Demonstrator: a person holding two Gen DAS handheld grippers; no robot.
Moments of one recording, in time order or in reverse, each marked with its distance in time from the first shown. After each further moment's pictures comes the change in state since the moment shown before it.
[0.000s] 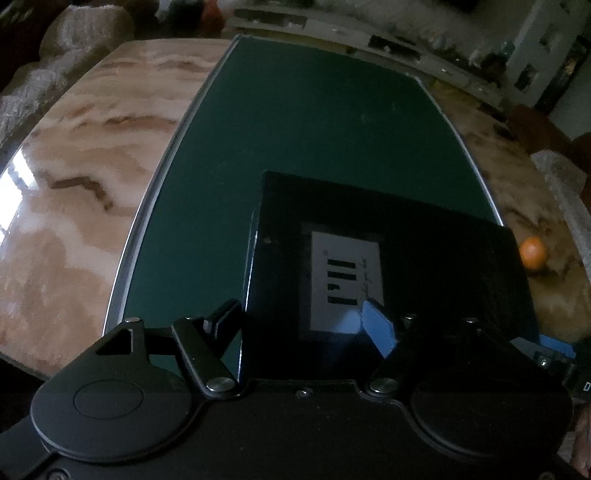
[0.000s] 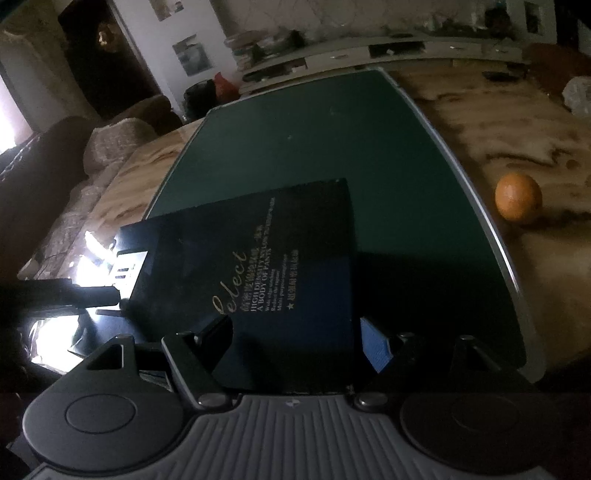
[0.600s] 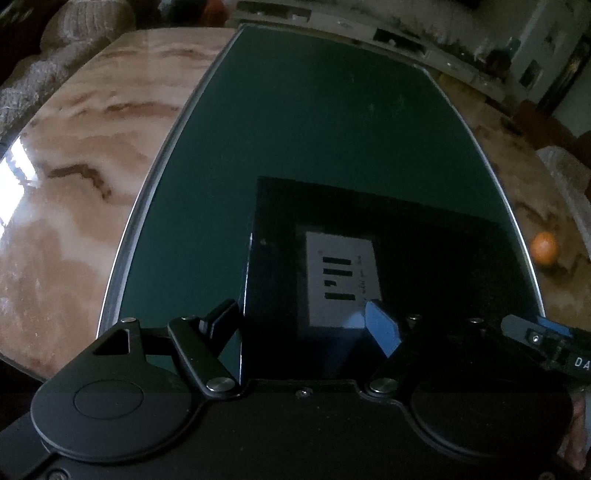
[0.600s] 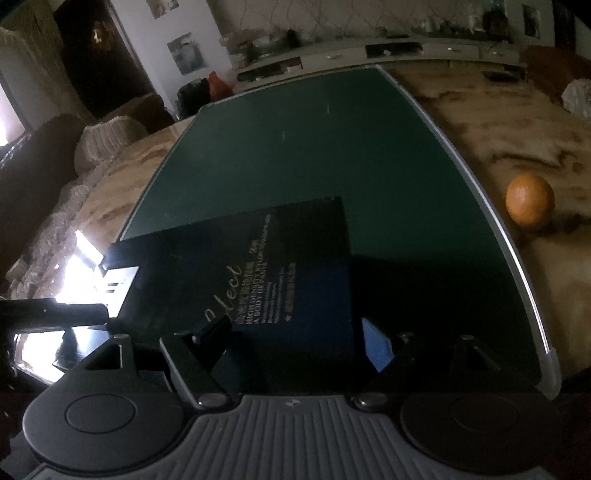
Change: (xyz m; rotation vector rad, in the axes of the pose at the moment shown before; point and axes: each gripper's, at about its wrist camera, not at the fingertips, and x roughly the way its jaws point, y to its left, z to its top) left arm 0.022 0.011 -0.007 -0.014 0.031 0.007; right arm 0.035 0.001 0.002 -0.018 -0.003 -0.028
